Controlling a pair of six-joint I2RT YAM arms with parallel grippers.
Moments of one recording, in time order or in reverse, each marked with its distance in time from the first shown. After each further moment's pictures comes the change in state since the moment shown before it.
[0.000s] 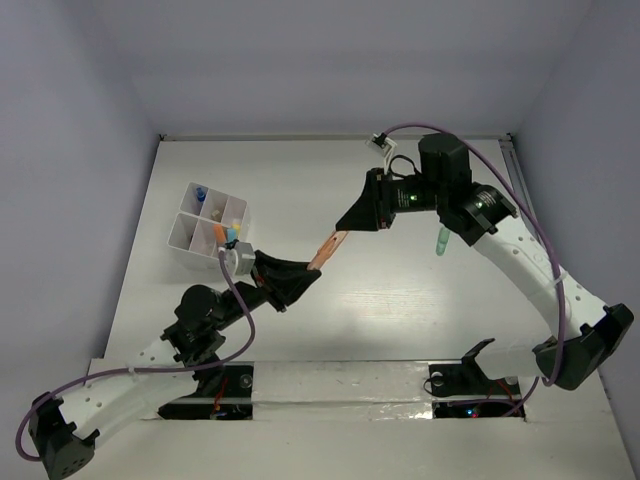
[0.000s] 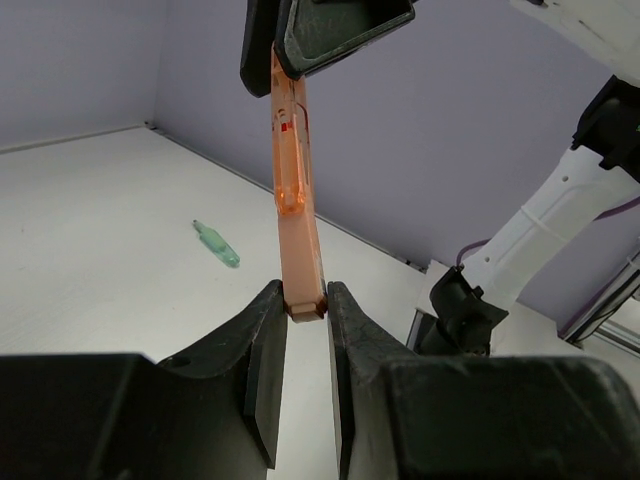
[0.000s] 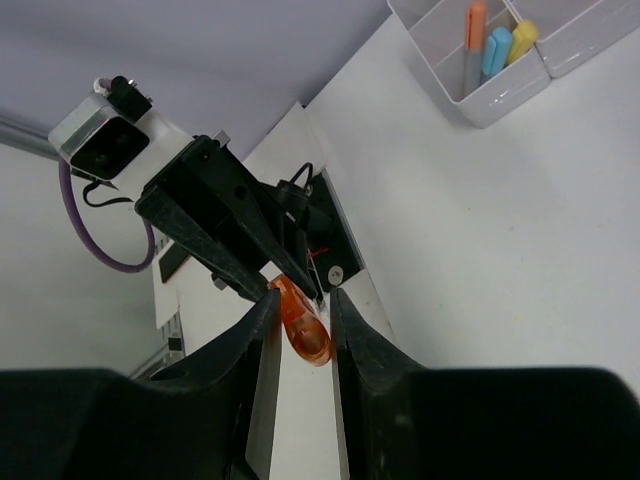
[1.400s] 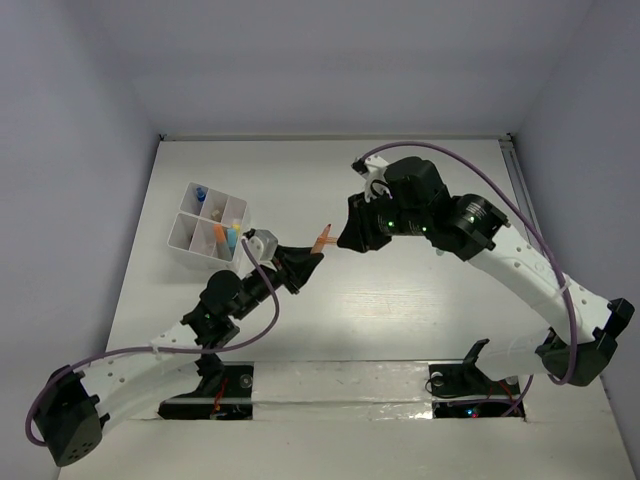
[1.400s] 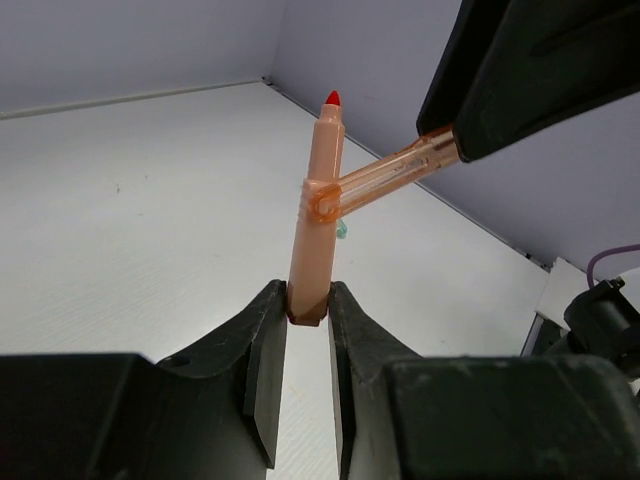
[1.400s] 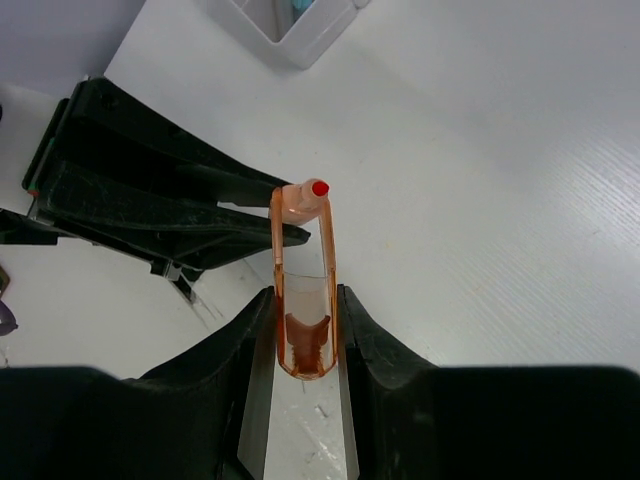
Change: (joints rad) left arm 0.034 0.236 0.000 0.080 -0.169 0.095; right arm 0.244 0.007 0.097 -0.332 0.608 -0.115
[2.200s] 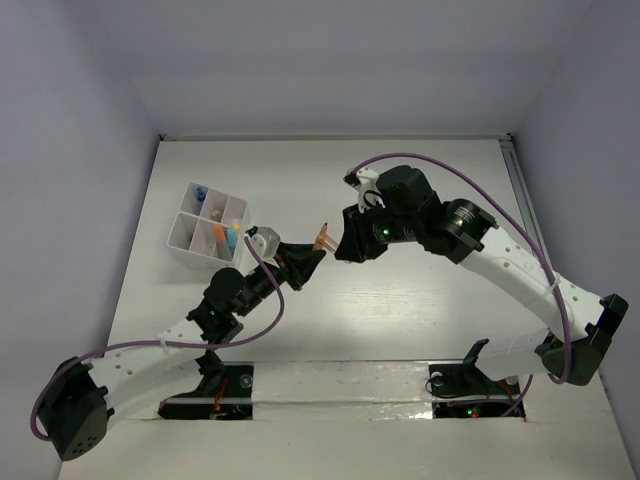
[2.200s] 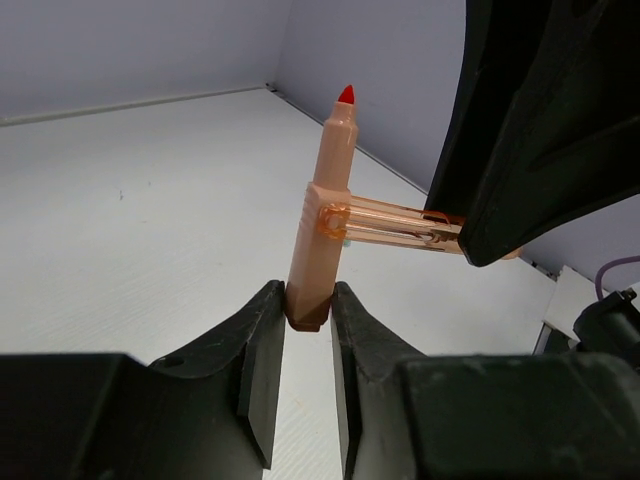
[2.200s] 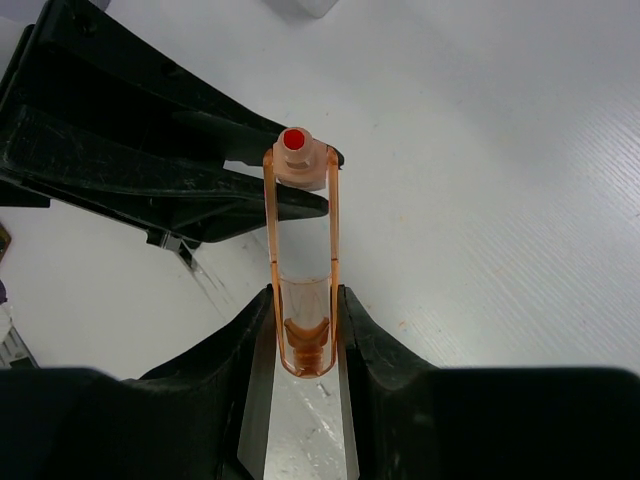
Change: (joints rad) left arm 0.014 0.064 0.000 0.077 0.006 -0.003; right arm 0.010 0.004 -0.076 0.019 -0.102 -0.009
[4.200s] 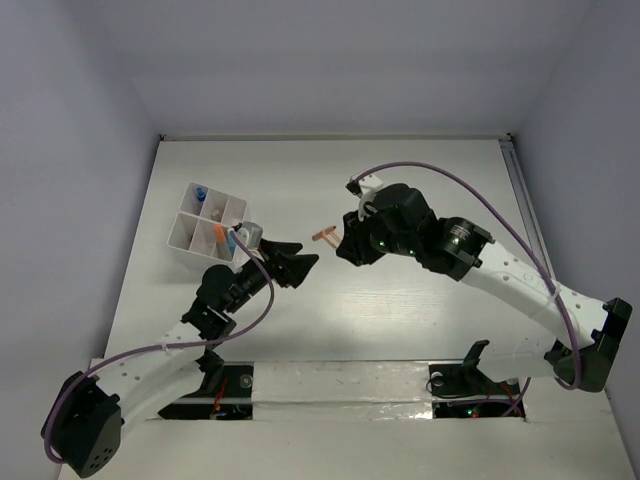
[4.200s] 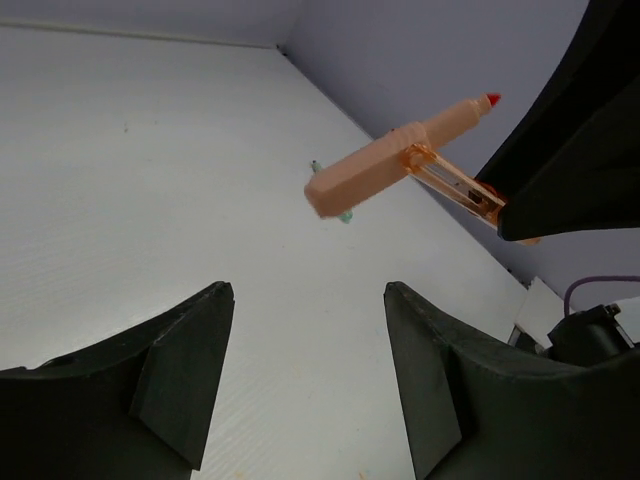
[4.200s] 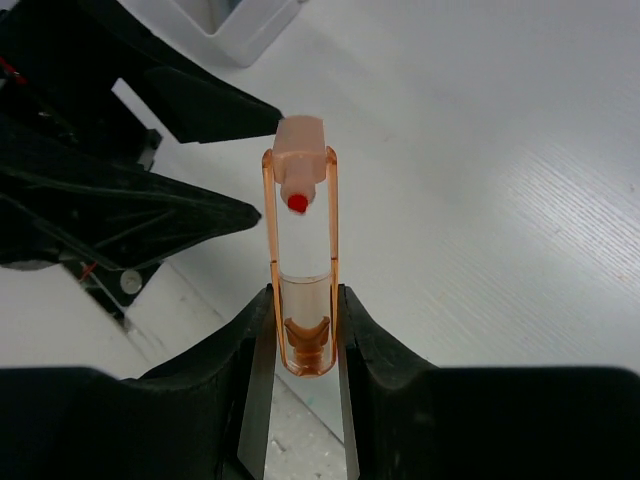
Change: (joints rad) left arm 0.202 -0.024 -0.076 -0.027 0.158 -0.210; right arm 0.072 -0.077 -0.179 0.180 0.270 0.000
